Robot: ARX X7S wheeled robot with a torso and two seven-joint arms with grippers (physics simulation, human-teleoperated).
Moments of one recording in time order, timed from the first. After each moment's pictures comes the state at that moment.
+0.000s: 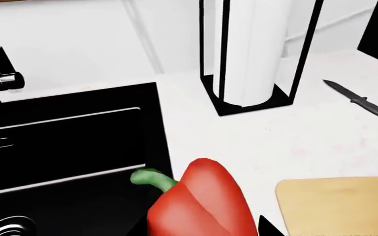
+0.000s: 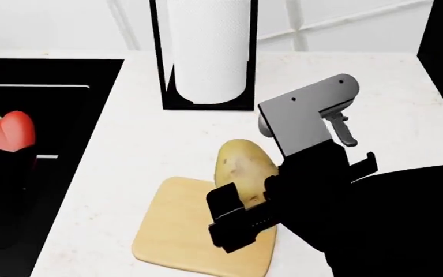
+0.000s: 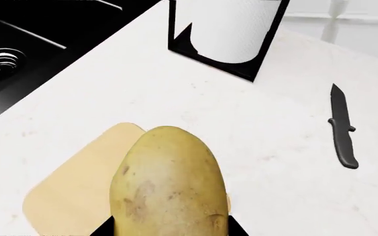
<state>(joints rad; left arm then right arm) -0.93 -0.69 0.11 0.33 -1.57 -1.34 -0.78 1.13 0.58 -0.50 -0.14 1.52 1.34 0.64</state>
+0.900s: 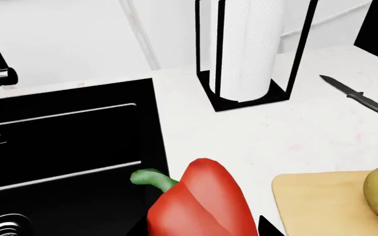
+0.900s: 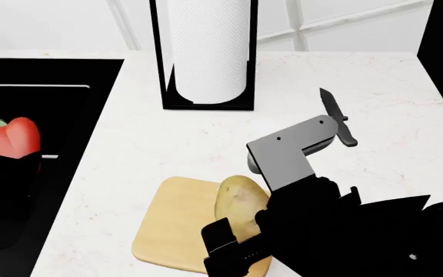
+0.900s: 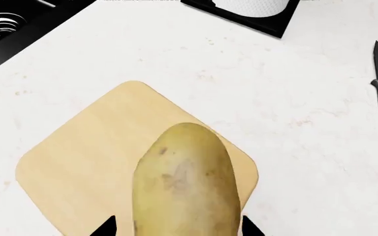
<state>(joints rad) -0.91 -0.70 0.14 0.34 -1.57 -1.31 -0.77 1.04 0.58 -0.59 -0.13 1.46 1.28 0.58</state>
